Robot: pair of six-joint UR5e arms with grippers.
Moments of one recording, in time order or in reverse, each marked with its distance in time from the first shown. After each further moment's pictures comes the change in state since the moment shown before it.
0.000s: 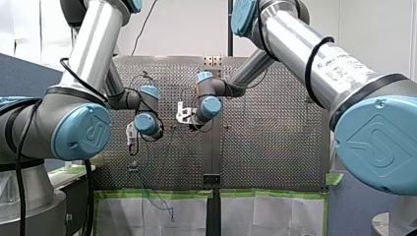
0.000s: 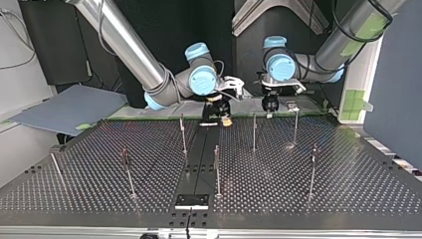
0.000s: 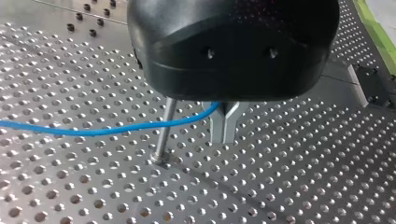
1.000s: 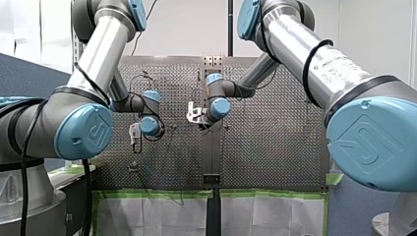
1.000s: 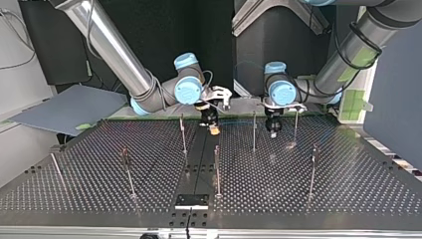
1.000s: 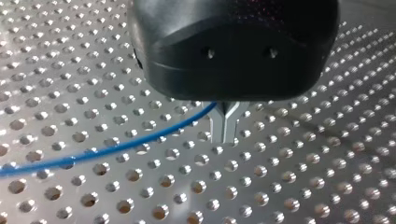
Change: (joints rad) left arm 0.047 -0.137 0.218 -0.019 0.000 -0.010; right arm -0.076 0.002 0.000 -0.033 -0.037 0.002
